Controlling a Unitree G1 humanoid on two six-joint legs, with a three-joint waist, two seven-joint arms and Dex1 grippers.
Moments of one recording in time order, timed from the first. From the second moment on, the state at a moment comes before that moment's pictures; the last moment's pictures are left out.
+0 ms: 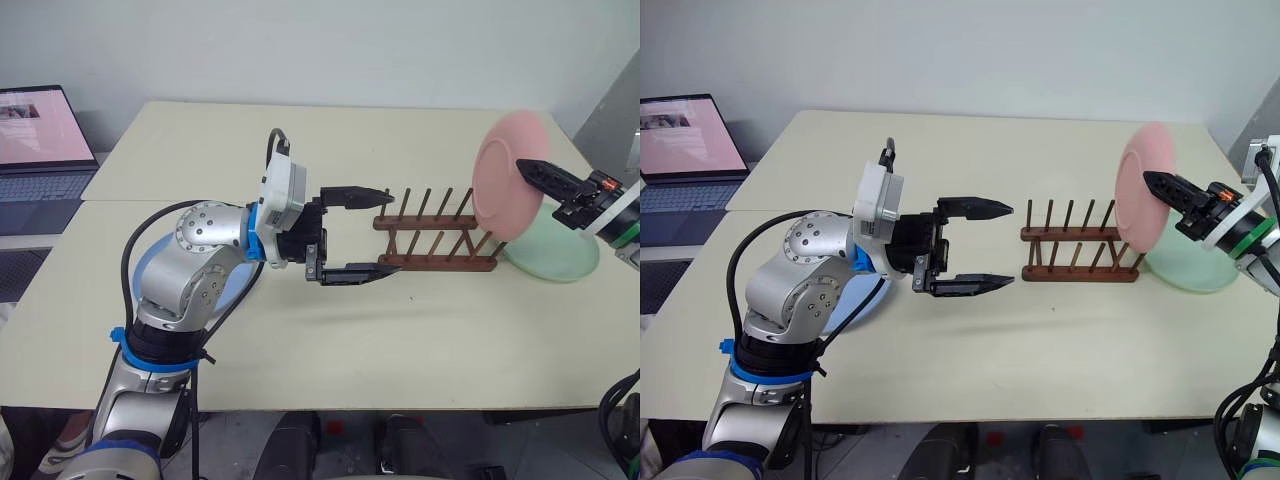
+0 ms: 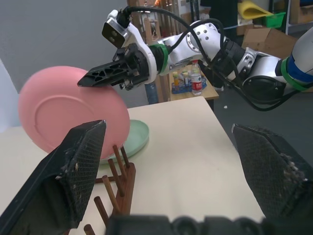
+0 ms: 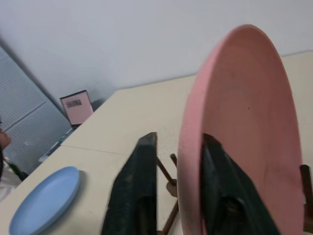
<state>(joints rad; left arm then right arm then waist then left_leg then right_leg) -0.66 0.49 -0.11 -0.27 -0.59 0.40 -1.12 -0.52 -0.77 -0.51 -0.03 1.04 0.99 0.49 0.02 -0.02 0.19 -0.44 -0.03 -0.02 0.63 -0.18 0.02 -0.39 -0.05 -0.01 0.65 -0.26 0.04</state>
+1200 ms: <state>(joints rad) -0.86 0.43 -0.30 -0.33 -0.46 0.53 -1.01 -0.23 -1.09 -0.02 0.10 0.05 0.30 0.85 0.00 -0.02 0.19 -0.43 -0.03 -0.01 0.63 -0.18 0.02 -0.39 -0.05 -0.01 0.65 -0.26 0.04</state>
